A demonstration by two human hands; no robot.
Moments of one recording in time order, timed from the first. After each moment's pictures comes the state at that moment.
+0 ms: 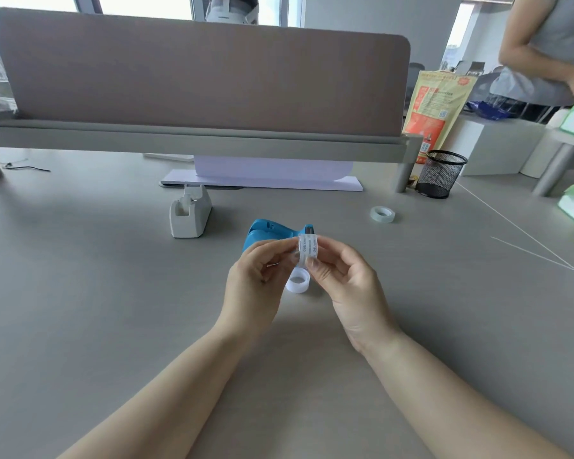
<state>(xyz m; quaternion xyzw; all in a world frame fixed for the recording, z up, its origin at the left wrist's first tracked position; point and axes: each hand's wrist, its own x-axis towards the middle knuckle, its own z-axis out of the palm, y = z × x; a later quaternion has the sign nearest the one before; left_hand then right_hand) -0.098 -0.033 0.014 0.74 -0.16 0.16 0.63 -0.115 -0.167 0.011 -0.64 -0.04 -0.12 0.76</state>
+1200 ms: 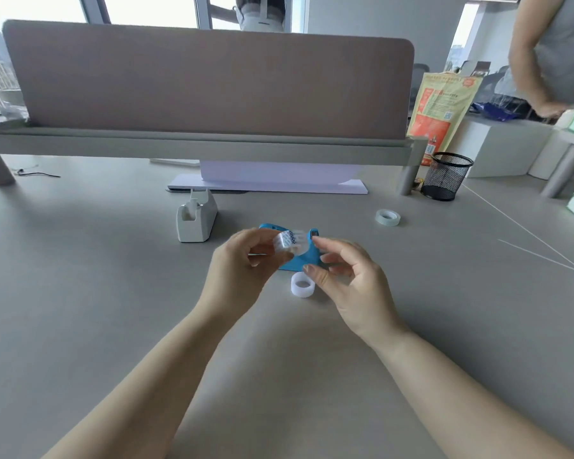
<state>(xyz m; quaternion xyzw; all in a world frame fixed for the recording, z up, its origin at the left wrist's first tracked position) -0.079 -0.007 0.035 0.79 -0.17 0.17 0.56 -0.110 -0.173 0.016 -0.78 -0.10 -0.22 0.58</state>
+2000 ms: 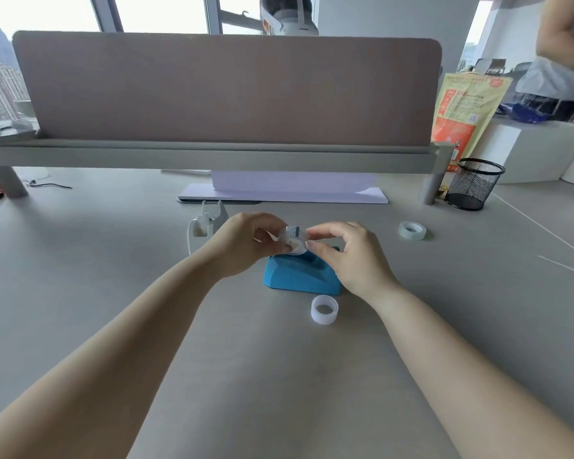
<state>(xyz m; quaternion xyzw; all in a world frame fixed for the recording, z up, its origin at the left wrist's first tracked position) 0.015 0.025 0.059 0.87 -0.26 0.06 0.41 -0.025 -0.165 0.040 -0.87 -0.11 -0.22 0.42</state>
